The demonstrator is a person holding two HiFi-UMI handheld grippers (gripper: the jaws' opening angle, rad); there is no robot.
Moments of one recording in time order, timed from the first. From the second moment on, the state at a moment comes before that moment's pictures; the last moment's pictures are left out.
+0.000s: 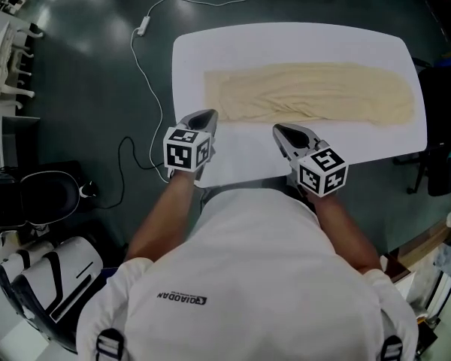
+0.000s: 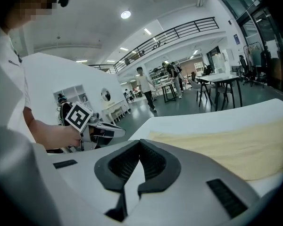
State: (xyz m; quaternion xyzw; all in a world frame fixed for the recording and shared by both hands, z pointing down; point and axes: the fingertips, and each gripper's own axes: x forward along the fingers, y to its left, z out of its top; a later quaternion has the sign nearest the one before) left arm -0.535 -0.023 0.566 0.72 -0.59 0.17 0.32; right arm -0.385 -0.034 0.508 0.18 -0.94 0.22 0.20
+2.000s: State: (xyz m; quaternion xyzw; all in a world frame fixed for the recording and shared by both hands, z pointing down) left arm -0.528 -0.110 0.720 0.53 -0.66 0.28 0.46; right arm -0.269 -0.153 0.559 0.09 -0.94 0.28 0.19
